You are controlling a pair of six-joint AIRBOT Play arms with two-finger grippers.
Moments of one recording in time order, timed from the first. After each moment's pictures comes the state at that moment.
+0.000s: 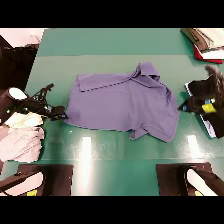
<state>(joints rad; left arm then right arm) 0.10 -1.20 0.84 0.99 -1.20 -1.26 -0.34 -0.92 0.89 -1.12 1.46 1.37</state>
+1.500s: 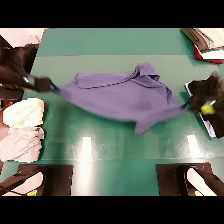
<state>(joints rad) 0.10 -1.15 1.31 0.98 -1.30 -1.31 -0.36 -0.91 0.93 -1.04 1.27 1.38</state>
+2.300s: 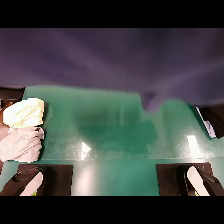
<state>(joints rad) 0.10 -0.83 2.23 0.99 -1.10 -1.37 -0.57 -0.79 2.13 -1.04 1.20 1.42</state>
